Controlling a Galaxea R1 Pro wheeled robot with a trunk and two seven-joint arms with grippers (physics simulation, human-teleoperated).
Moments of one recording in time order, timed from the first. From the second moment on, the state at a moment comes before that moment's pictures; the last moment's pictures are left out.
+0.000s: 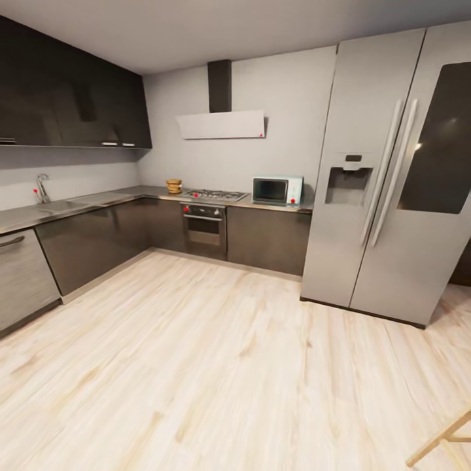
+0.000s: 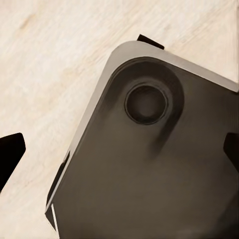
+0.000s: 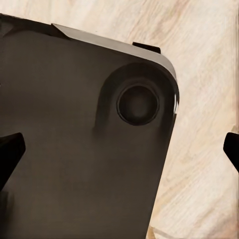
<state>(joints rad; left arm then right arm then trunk) 0.00 0.01 0.07 -0.08 0.37 -0.06 0.09 0.00 0.01 0.11 -0.04 0.09 -0.11 0.00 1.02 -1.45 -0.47</state>
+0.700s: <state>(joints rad) 0.00 0.01 0.07 -0.08 0.37 -0.06 0.09 0.00 0.00 0.11 -0.04 0.09 -0.11 0.00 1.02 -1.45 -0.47</state>
